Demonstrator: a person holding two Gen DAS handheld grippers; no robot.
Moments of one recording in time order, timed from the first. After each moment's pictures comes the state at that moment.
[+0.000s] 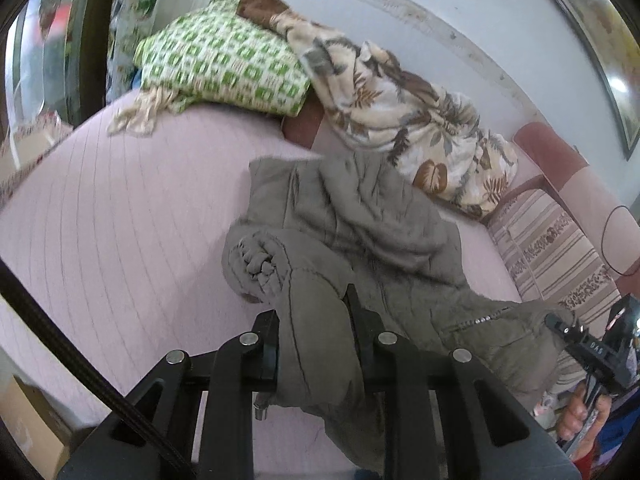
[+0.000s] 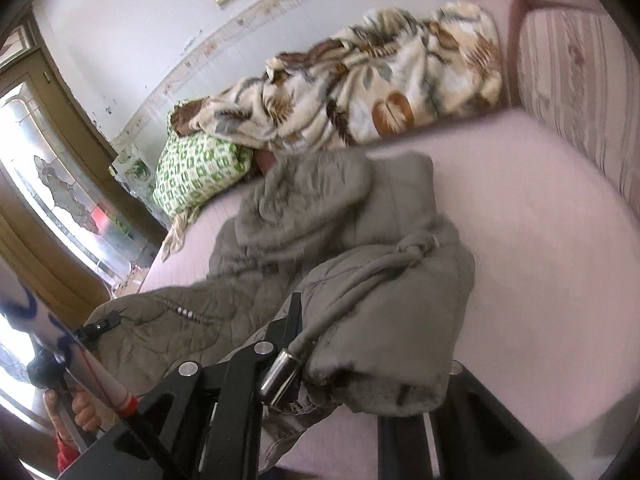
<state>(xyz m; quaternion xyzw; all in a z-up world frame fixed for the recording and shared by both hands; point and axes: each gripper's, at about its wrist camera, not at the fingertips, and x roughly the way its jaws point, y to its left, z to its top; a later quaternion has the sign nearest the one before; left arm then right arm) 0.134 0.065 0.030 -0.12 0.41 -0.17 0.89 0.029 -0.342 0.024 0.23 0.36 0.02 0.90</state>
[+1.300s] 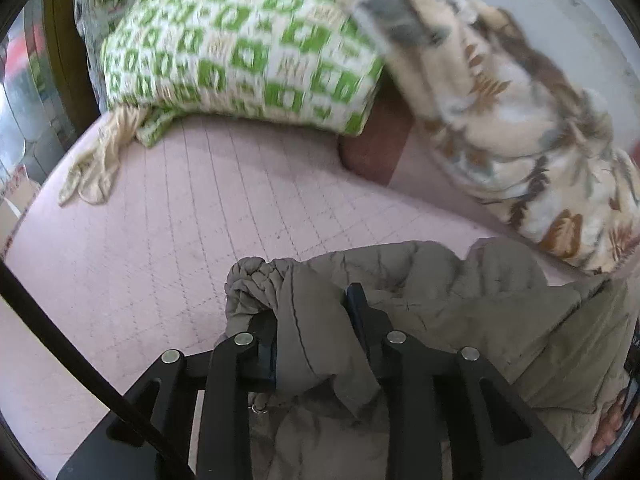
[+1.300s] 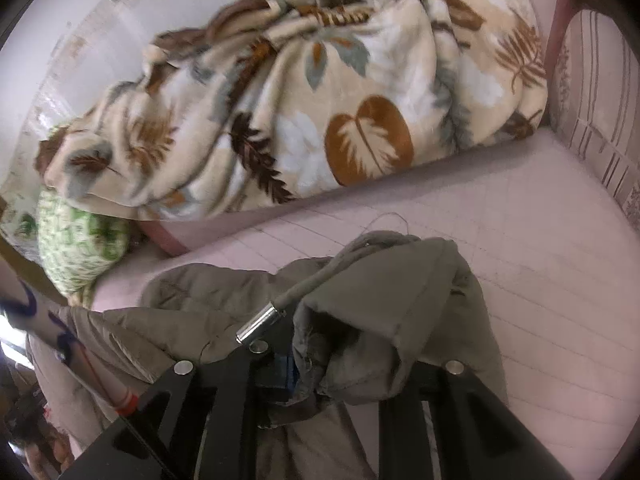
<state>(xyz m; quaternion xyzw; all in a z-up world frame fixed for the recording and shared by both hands) 0.478 -0.011 -0.062 -0.07 0.50 -0.04 0.86 0.382 -0.422 -0.052 0.24 0.44 -0.12 0.86</state>
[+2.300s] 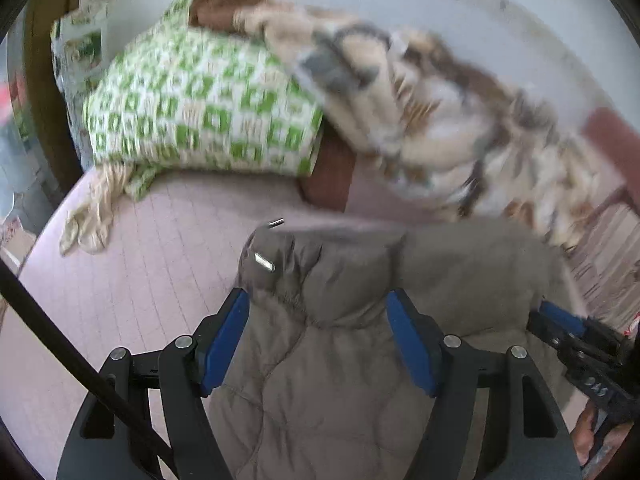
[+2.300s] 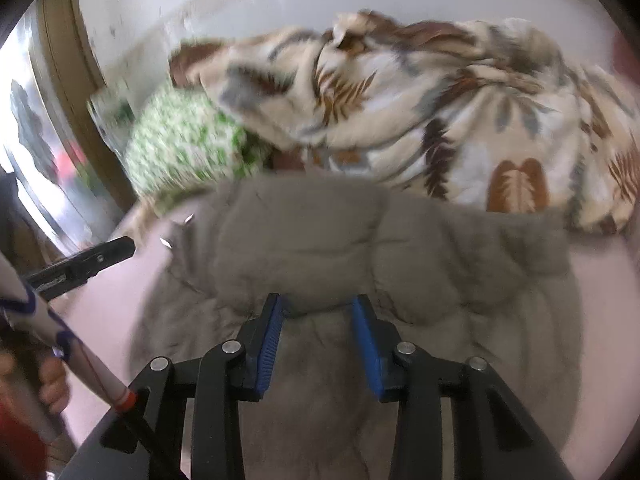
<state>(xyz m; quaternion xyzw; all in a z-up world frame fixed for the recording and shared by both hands) 0.435 -0.024 -0.009 -0.04 0.43 -0.10 0.90 0.370 -0.249 -0.031 0.06 0.42 0.04 0.91</state>
